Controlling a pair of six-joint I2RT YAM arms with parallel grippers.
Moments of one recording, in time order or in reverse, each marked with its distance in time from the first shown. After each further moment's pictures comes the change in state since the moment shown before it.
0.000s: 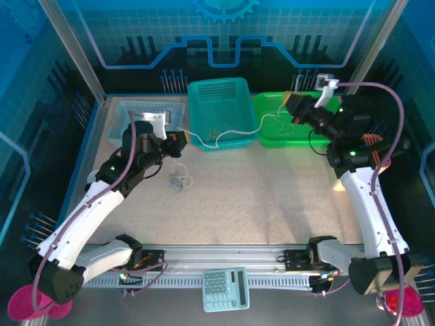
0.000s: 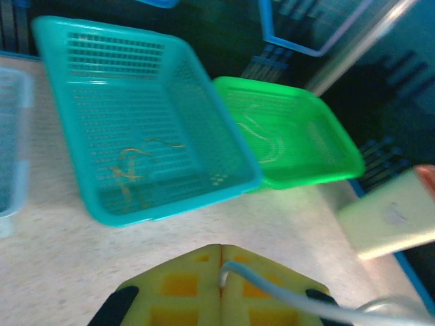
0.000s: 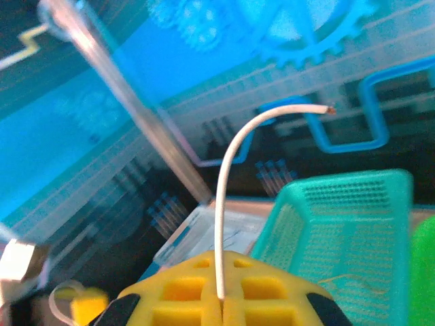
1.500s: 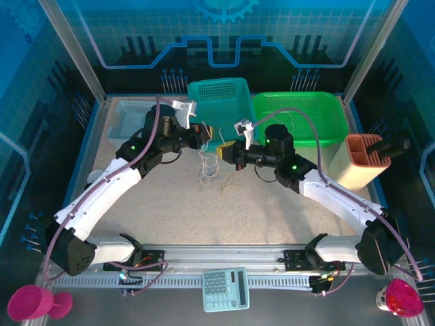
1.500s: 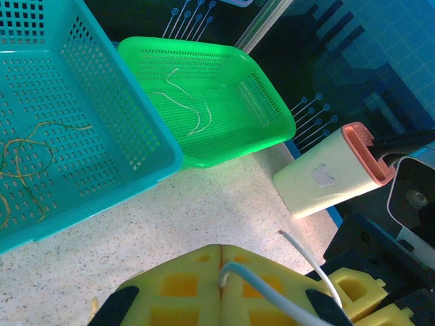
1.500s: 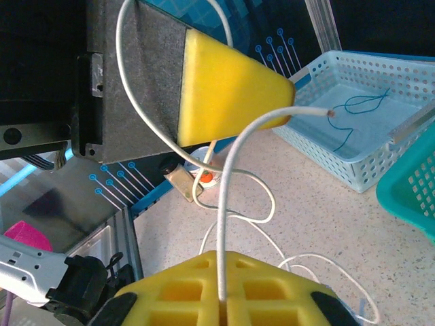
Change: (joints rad) left arm -0.078 0.220 0.175 0.004 0.158 -0.021; right arm 0.494 0.156 -0.260 0.201 0.004 -0.130
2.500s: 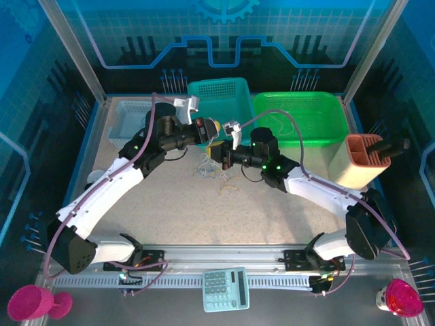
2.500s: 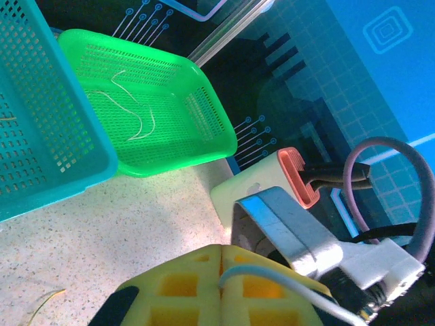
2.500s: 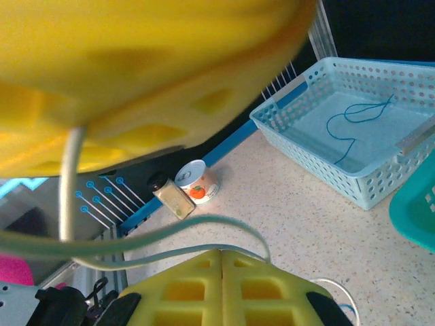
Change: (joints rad) left arm -0.019 0.013 0.000 0.132 0.078 -0.230; right arm 0.072 0.130 0.000 0.176 0.109 0.050
